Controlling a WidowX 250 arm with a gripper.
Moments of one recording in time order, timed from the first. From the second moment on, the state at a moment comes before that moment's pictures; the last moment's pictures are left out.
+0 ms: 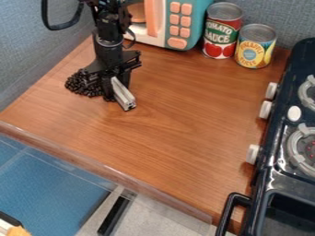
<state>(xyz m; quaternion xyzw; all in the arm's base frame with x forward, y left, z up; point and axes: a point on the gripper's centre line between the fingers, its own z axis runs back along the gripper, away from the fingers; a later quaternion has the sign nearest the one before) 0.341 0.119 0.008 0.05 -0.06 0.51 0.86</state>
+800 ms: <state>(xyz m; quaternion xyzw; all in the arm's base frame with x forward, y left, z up) 0.373 0.095 0.028 0.02 -0.09 0.49 0.87</state>
